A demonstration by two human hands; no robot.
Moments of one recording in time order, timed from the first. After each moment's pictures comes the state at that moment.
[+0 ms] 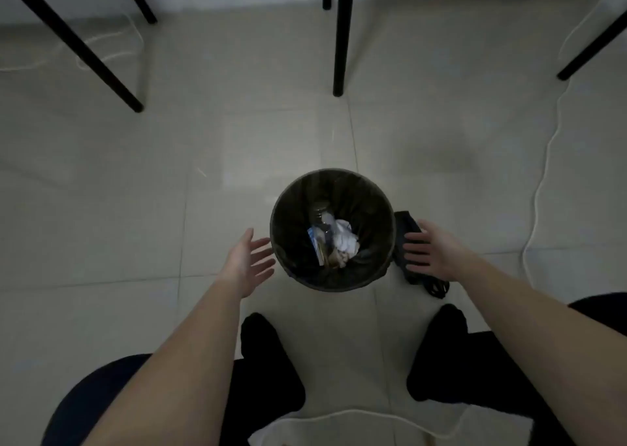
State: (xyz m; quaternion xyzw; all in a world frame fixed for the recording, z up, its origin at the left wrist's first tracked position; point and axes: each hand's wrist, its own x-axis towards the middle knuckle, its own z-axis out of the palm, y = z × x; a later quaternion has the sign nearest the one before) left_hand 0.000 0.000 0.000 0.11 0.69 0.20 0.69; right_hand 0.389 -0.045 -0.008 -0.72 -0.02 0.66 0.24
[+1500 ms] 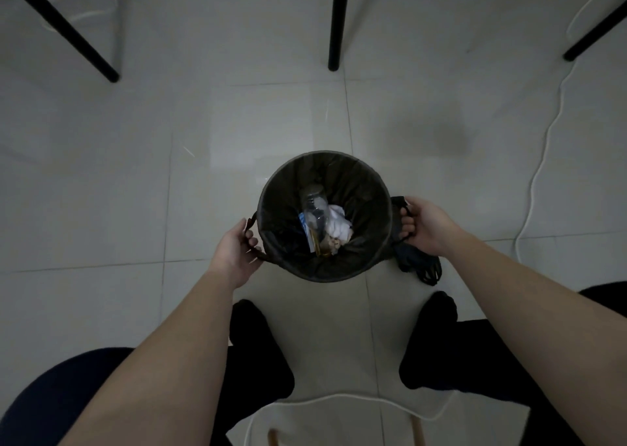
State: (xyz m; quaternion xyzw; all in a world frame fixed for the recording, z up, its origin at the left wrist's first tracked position) left_hand 0.002 0.003 -0.029 0.01 0.68 0.27 0.68; right_hand 0.382 -0.015 -0.014 -0.67 0.02 0.66 0.33
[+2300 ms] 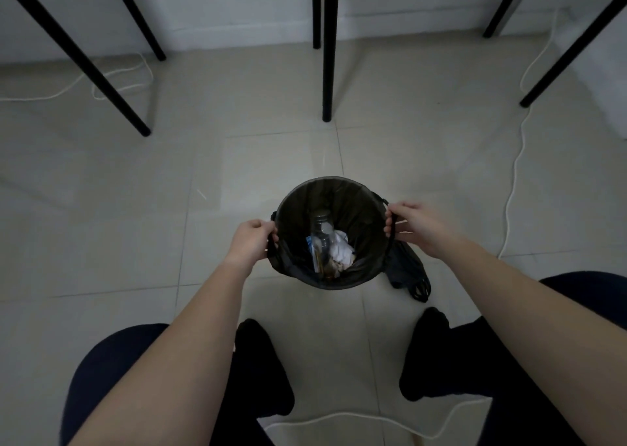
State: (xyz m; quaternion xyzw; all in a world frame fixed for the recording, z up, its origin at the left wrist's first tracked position) left_hand 0.039 0.004 0.077 0.36 0.69 0.22 0.59; right_hand 0.373 -0.039 0.098 -0.67 -0.24 0.61 0.35
